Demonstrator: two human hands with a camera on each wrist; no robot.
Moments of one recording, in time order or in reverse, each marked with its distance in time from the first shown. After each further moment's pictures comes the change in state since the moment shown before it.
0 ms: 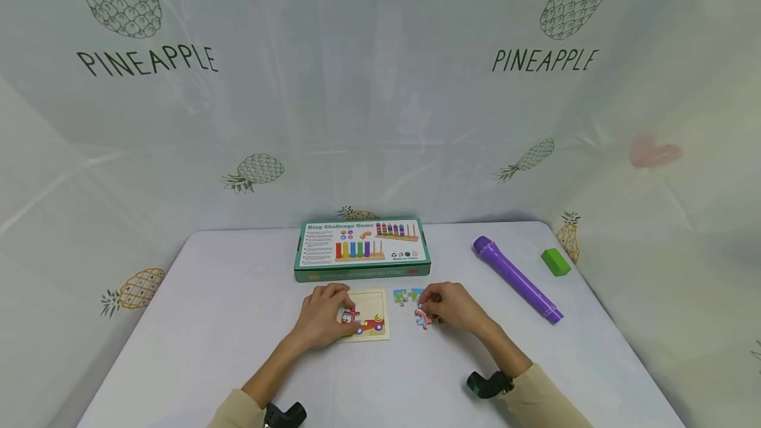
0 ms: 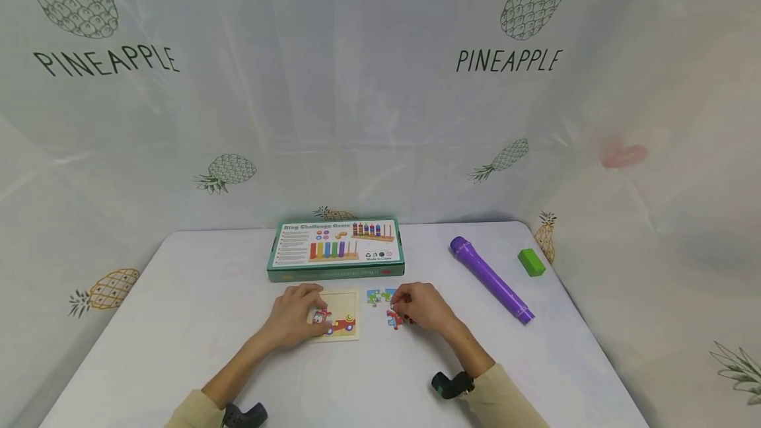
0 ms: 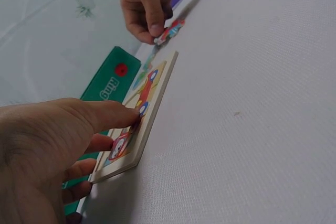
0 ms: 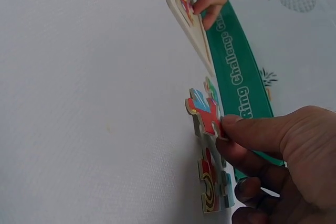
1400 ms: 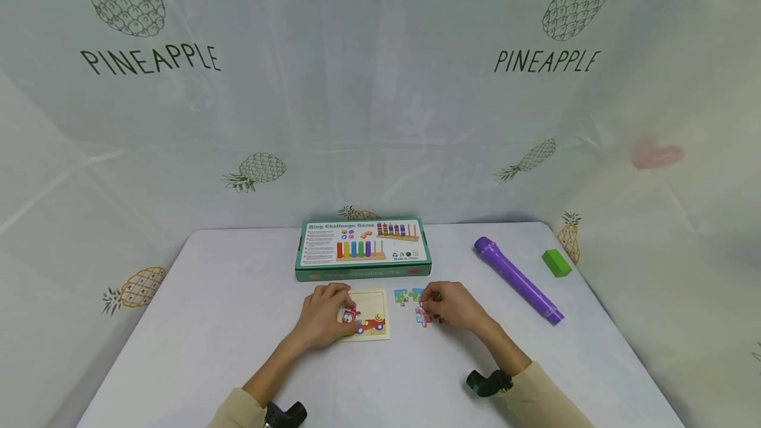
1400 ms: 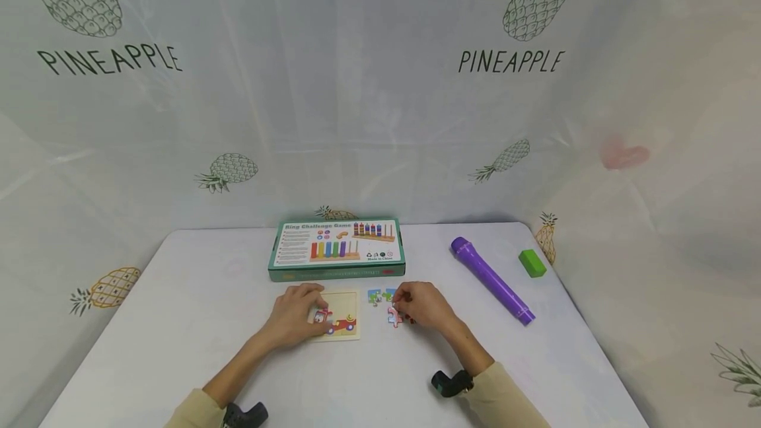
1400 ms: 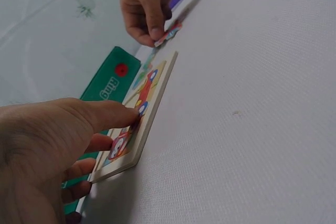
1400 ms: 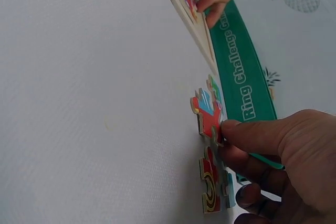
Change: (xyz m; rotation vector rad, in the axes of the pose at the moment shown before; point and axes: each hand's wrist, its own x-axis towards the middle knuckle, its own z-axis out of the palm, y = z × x) left_hand -0.001 0.001 -0.002 -0.003 -0.002 0.007; right_hand 0.001 -0.004 0.000 -0.032 0.031 0.001
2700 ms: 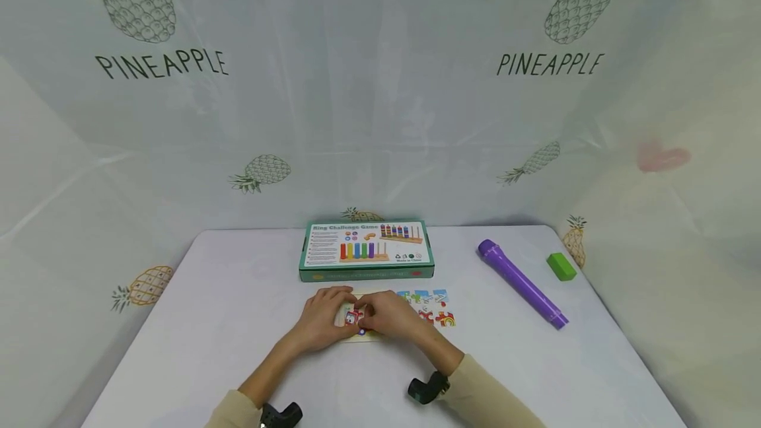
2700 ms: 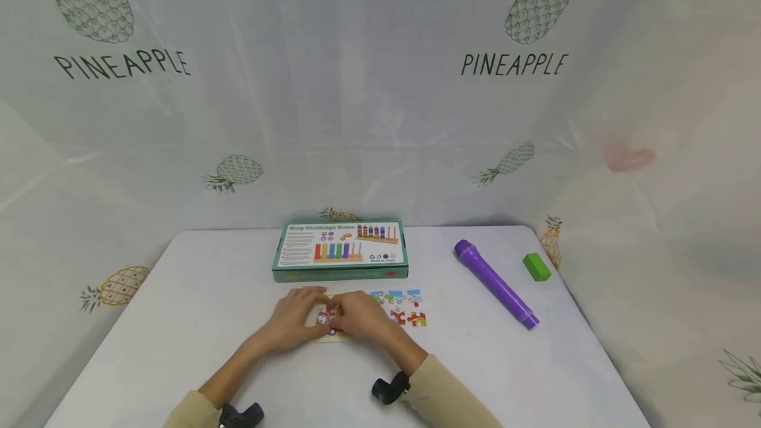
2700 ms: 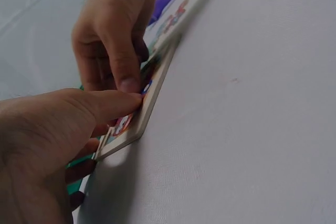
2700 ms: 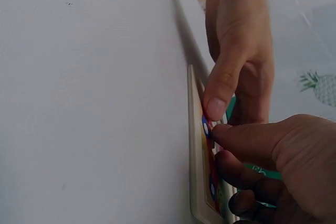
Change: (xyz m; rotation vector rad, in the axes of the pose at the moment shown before) left_hand -0.005 -0.014 0.001 -0.011 -0.017 0.063; right_hand 0.036 -0.092 0.077 -0.154 -0.124 -0.224
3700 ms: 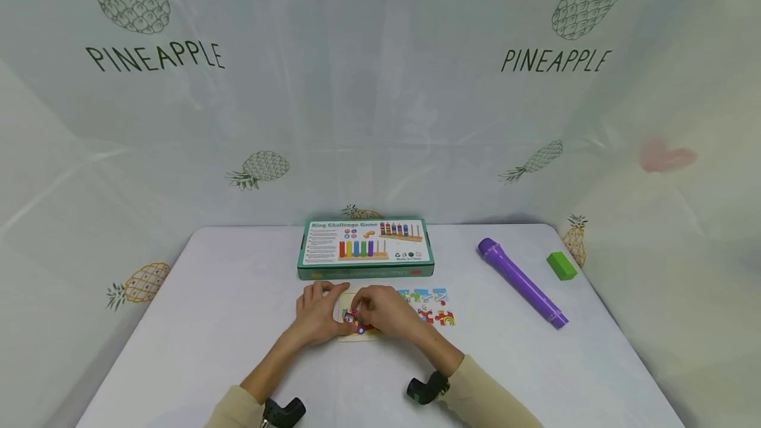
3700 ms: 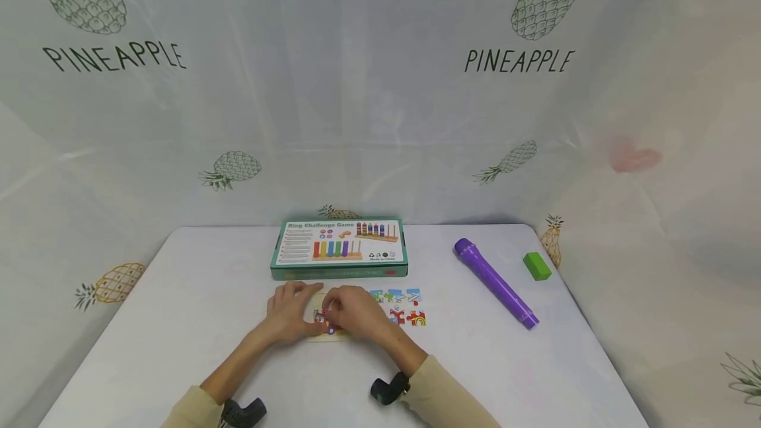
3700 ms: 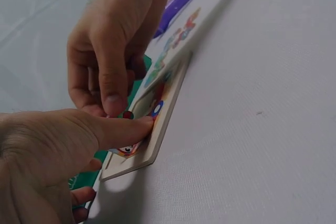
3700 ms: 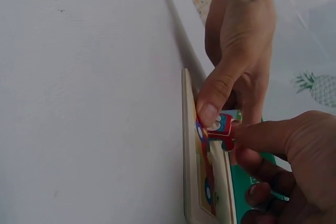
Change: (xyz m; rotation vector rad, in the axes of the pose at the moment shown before) left_hand 0.003 0.012 -0.008 -0.031 -0.011 -0.221; right_hand 0.004 0.001 -0.001 0.042 0.081 -0.053
